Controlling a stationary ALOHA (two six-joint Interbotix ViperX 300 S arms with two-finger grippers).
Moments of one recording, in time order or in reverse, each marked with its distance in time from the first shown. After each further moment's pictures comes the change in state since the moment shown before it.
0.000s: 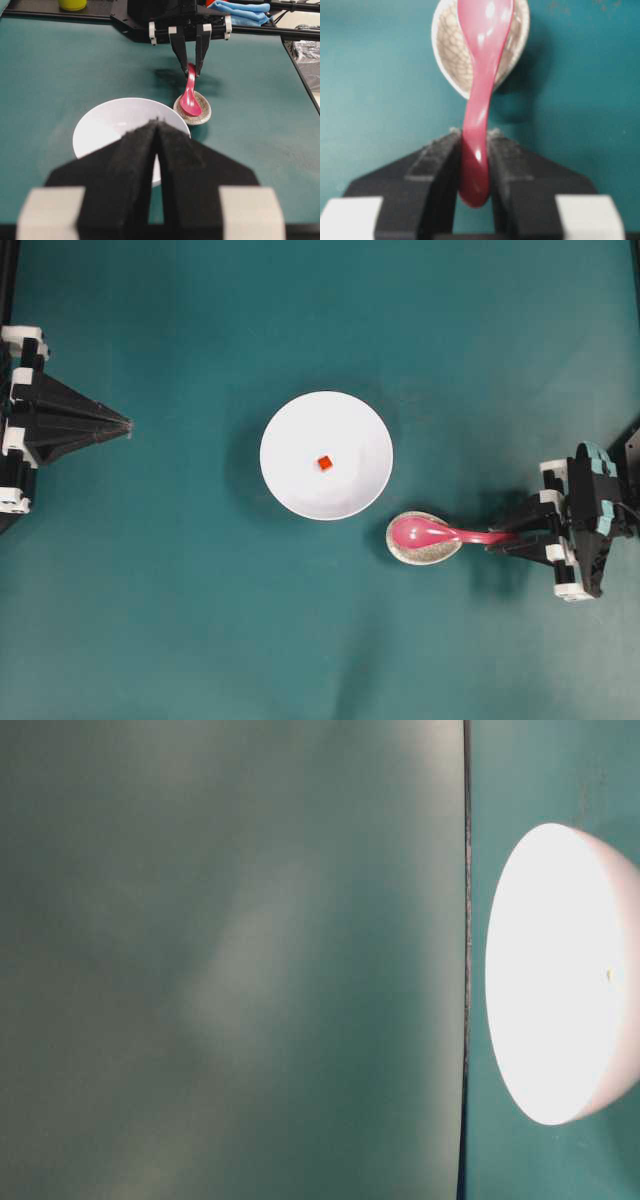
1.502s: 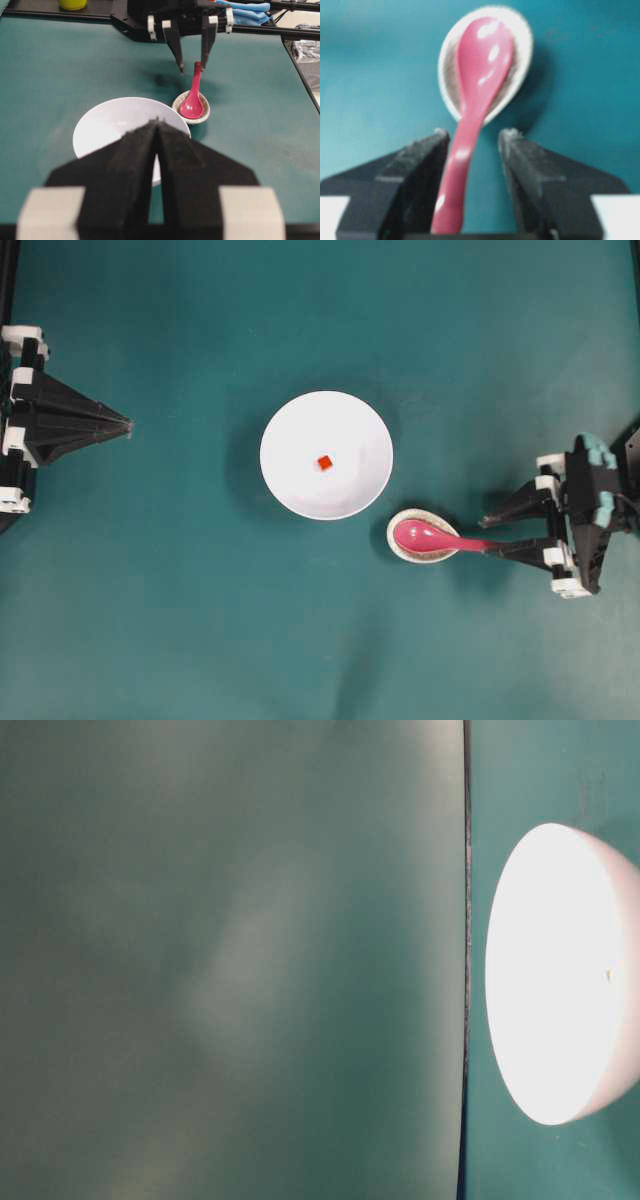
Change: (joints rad) left arm -0.002 0.000 0.000 0.000 0.003 0.000; right arm -0.040 -0.091 -0.005 0.023 0.034 -0.051
